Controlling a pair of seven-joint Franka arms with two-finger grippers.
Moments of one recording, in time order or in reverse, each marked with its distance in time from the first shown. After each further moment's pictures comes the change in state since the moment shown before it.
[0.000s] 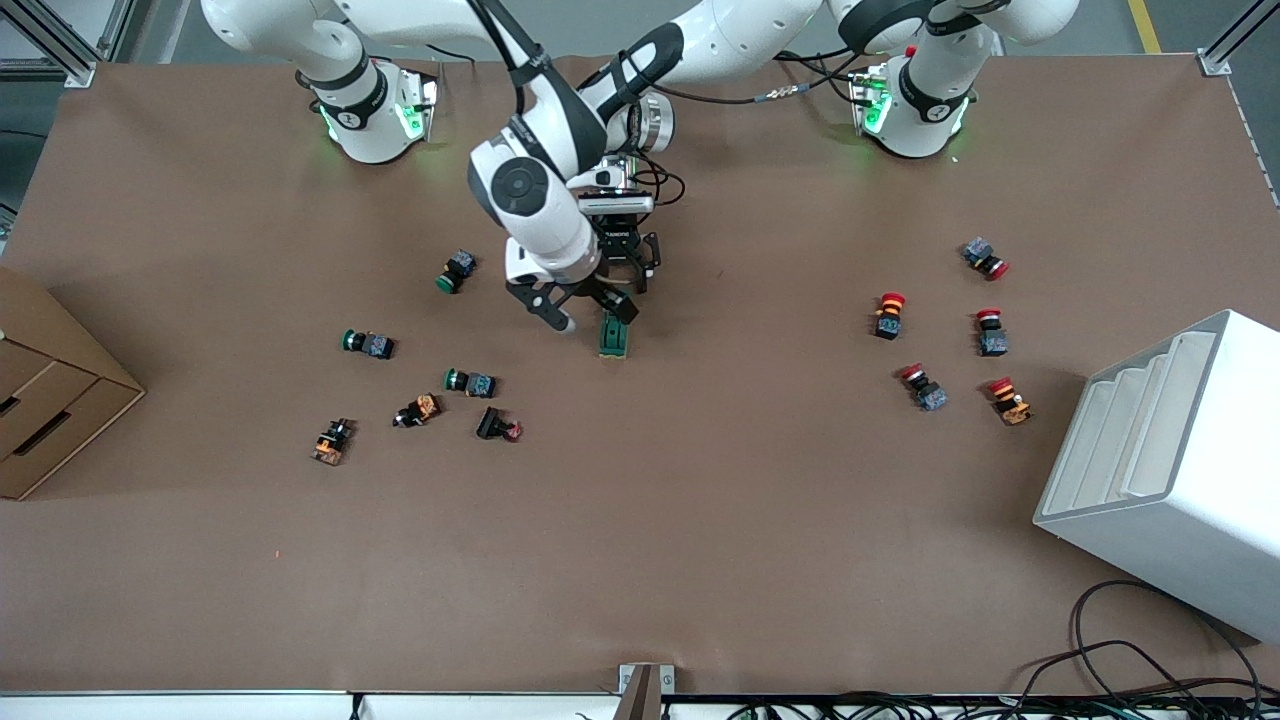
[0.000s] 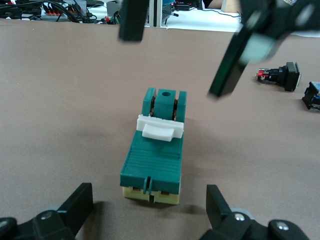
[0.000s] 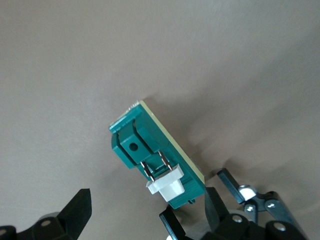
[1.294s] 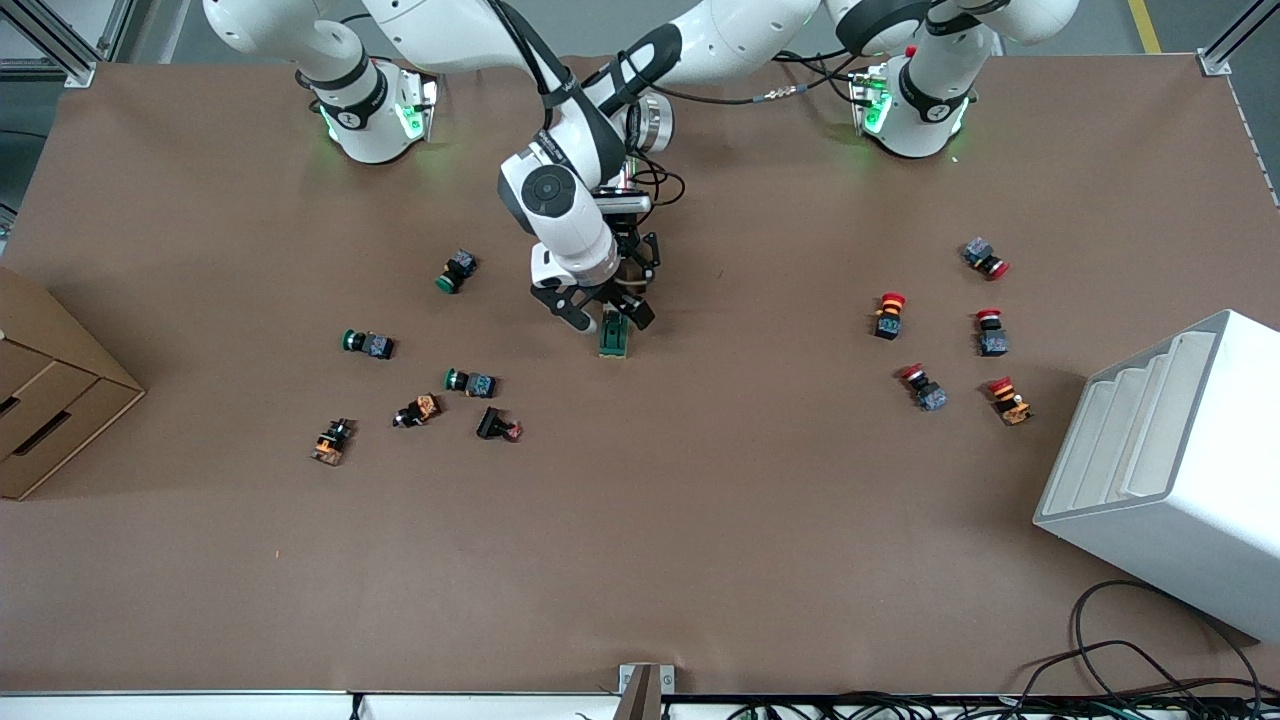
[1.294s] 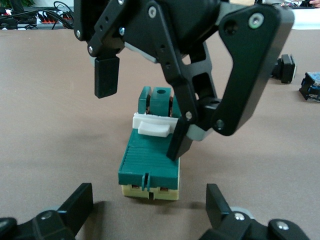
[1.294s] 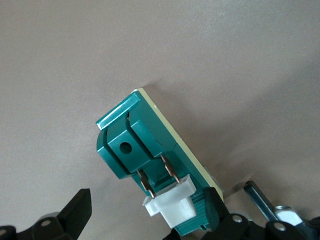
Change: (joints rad) left arm -0.006 0.009 0.000 0.004 0.008 -0.012 0.049; right arm 0.048 0.094 -0.003 -0.002 0.020 0.153 0.002
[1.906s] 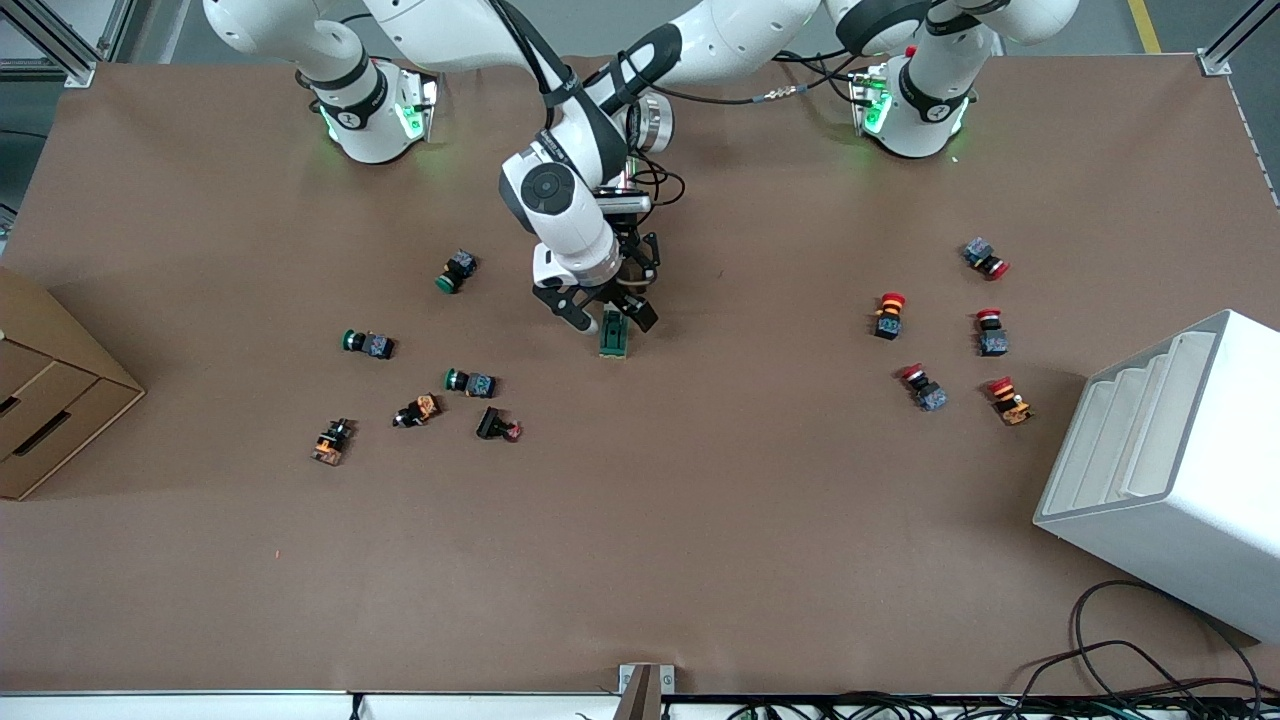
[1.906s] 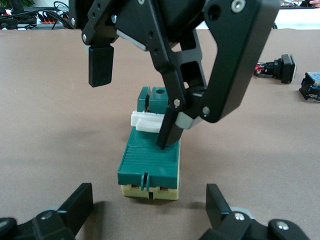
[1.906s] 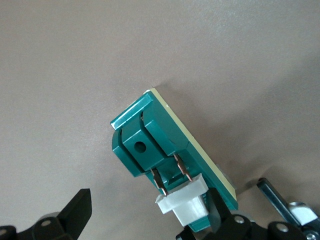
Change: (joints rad) left arm 0.000 0.000 0.000 0.000 0.000 0.000 0.000; right arm 0.001 0.000 -0.002 0.012 0.014 0.016 0.012
